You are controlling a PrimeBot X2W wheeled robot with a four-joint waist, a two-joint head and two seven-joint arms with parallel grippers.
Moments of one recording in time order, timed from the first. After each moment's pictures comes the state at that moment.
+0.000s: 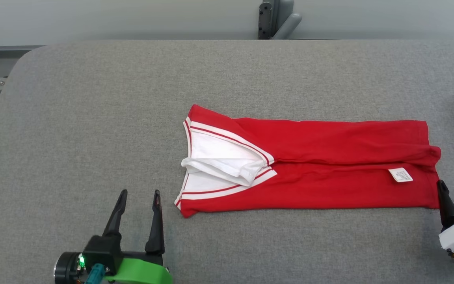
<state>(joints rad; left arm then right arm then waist) -0.03 0.25 -0.44 0.06 -0.40 0.23 -0.26 -0.09 -0.38 -0.06 0.43 0.75 0.13 -0.08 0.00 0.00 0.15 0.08</state>
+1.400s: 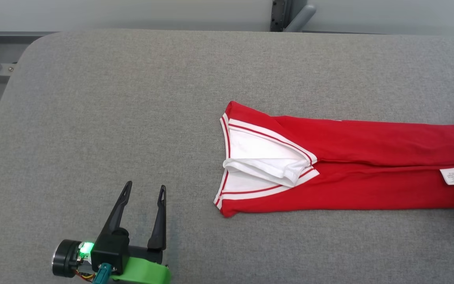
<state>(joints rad) 0.01 0.09 -0.25 0.07 -0.09 0.01 -0.26 -0.40 -0.50 -0.04 0.79 0.71 0.13 0.15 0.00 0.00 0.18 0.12</state>
